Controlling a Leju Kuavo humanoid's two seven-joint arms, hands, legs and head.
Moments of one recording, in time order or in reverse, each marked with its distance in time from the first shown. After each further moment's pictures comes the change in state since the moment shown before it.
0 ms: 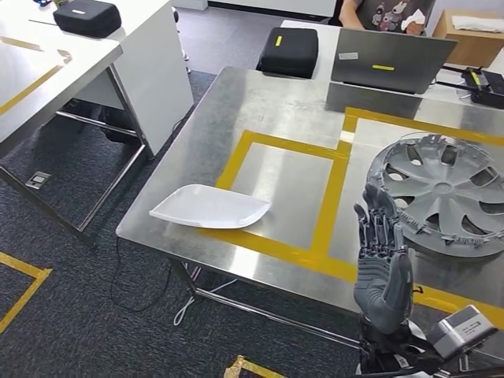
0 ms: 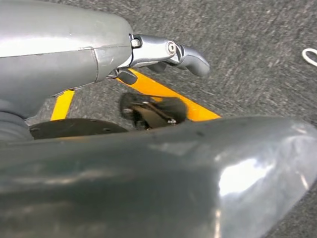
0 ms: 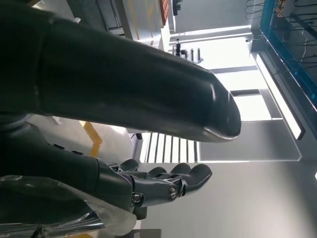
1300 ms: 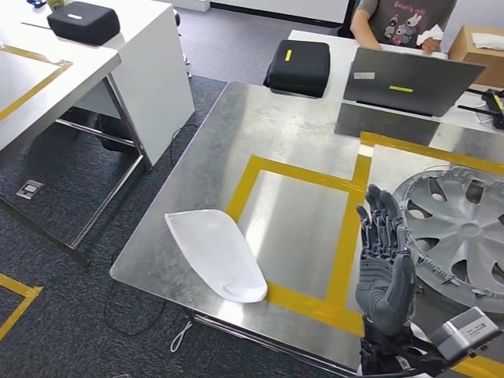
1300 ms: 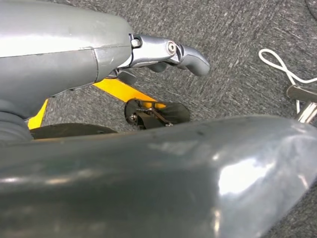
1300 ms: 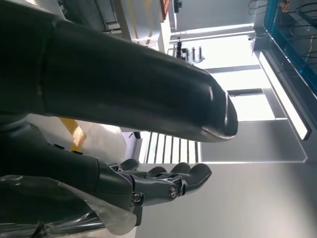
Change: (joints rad) left arm -0.010 -0.009 -0.023 -0.002 -0.002 0.003 0.002; right arm 0.010 0.000 -0.023 -0.005 -0.005 0.010 -0.004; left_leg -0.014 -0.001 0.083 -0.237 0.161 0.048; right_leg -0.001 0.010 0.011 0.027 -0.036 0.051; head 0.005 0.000
